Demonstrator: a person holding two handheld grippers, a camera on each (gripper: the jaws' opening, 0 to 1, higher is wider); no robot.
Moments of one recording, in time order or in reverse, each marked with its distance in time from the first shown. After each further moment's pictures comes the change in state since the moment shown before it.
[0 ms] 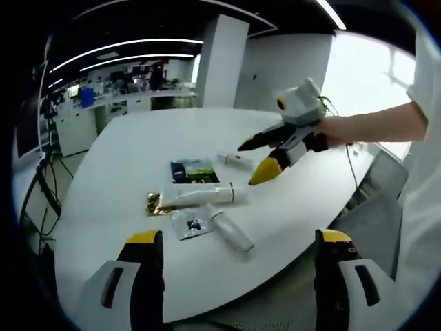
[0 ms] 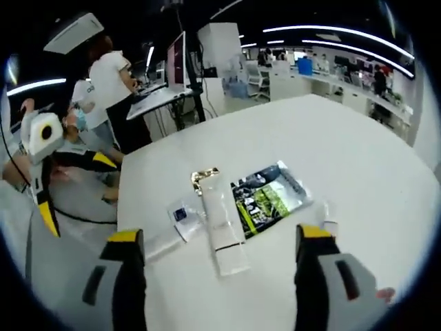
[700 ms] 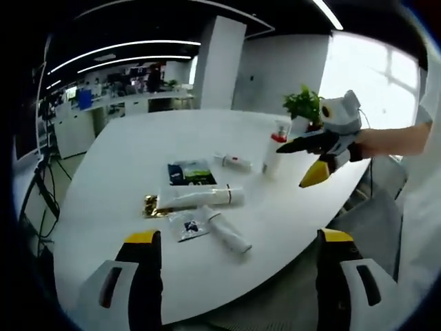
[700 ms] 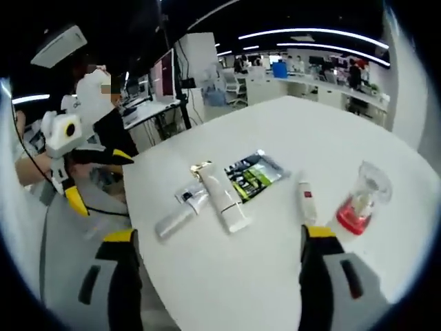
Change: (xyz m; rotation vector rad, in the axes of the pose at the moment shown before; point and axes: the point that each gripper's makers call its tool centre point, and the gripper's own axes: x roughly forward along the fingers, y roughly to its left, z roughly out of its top) left arm -0.001 -0.004 0.002 0.007 -0.009 -0.016; right arm -0.079 0.021 -0.032 0.114 -0.057 -0.110
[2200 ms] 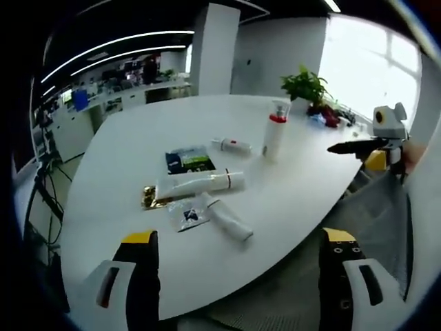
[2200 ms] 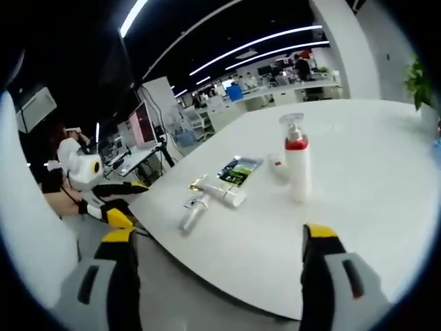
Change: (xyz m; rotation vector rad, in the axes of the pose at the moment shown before) left arm 0.006 -0.004 -0.016 0.076 0.101 0.030; right arm -0.097 0.041 -0.054 0.346 -0.243 -0.131
